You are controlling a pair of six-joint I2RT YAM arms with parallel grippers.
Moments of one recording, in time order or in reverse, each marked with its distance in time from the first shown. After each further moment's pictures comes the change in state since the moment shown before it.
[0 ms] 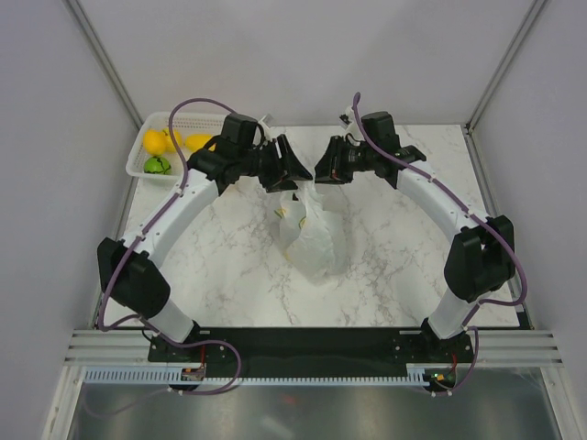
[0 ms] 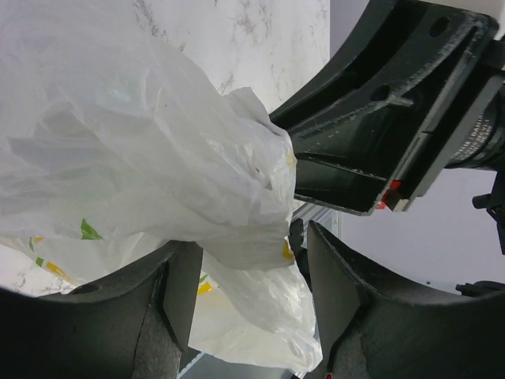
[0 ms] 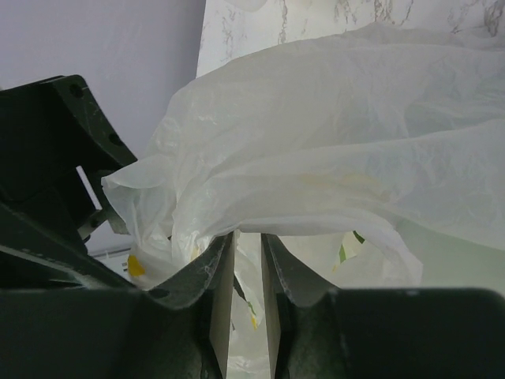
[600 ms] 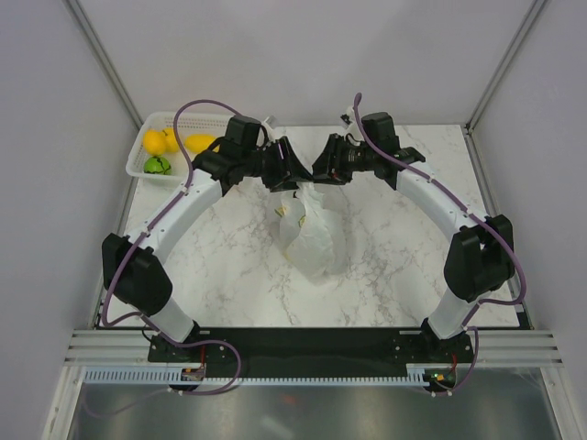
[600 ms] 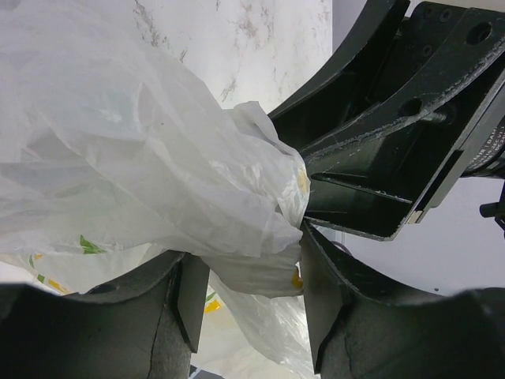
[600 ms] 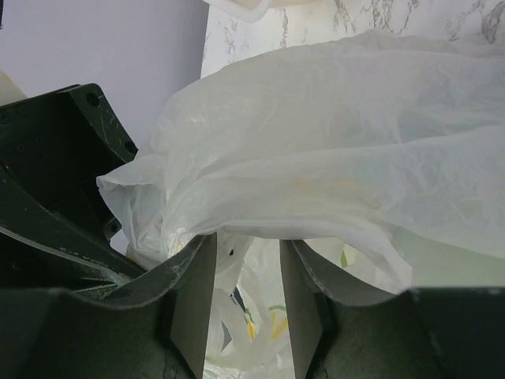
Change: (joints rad) left arm -0.012 0.028 -0.024 0.060 -0.001 0.001; right arm 0.004 0.002 -0.014 0.048 0.005 0.041
